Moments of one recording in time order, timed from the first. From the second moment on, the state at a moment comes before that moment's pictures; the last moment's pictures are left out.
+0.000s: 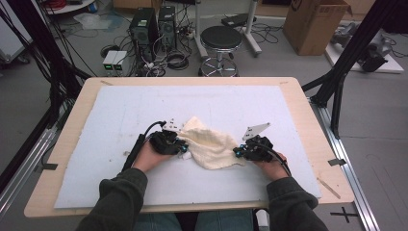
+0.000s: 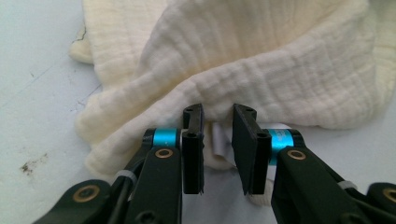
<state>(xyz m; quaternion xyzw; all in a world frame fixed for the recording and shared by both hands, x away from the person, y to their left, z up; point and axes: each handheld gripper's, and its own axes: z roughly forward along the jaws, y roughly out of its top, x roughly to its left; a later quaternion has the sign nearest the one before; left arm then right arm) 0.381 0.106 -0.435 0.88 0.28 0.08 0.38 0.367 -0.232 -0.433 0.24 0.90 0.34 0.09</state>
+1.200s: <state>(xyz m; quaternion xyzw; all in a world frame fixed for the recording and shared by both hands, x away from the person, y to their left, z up) 0.266 0.184 -0.385 0.88 0.21 0.14 0.41 0.308 -0.209 -0.411 0.13 0.91 0.40 0.03</state>
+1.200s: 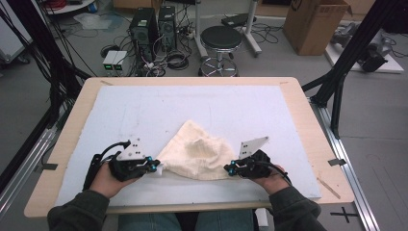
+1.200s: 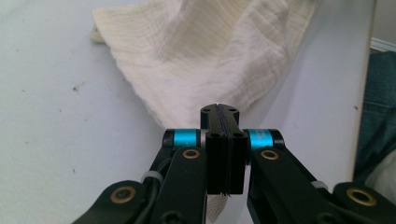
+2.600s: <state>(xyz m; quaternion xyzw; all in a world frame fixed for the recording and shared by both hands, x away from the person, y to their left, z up) 0.434 0.106 -0.424 0.85 0.33 0.10 0.40 0.413 -0.212 -0.418 0.27 0.86 0.43 0.03</state>
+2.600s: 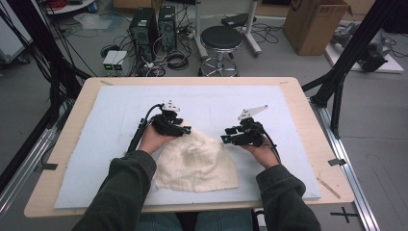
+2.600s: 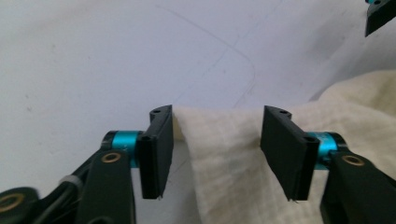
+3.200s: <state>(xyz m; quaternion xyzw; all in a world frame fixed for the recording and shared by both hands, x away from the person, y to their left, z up) 0.390 0.151 -0.389 0.85 0.31 0.13 0.41 0.402 -0.196 -0.418 0.23 0.89 0.39 0.02</state>
